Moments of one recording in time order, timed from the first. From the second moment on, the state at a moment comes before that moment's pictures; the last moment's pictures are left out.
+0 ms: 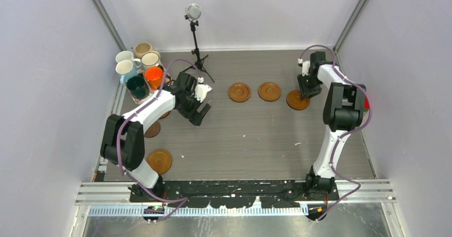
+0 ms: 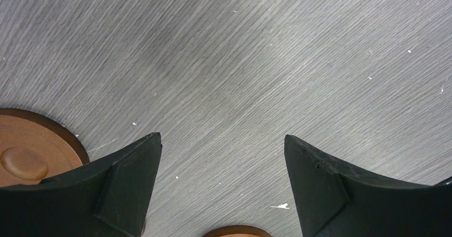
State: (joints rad) left arm -0.38 1.61 1.16 -0.72 0.18 0.34; right arm -0.11 2.08 1.56 -0.72 -0.02 -0.29
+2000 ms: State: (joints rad) left arm 0.11 1.35 0.76 -0.98 0.16 1.00; right arm 0.16 1.81 1.59 -0.91 -0.32 -0.20
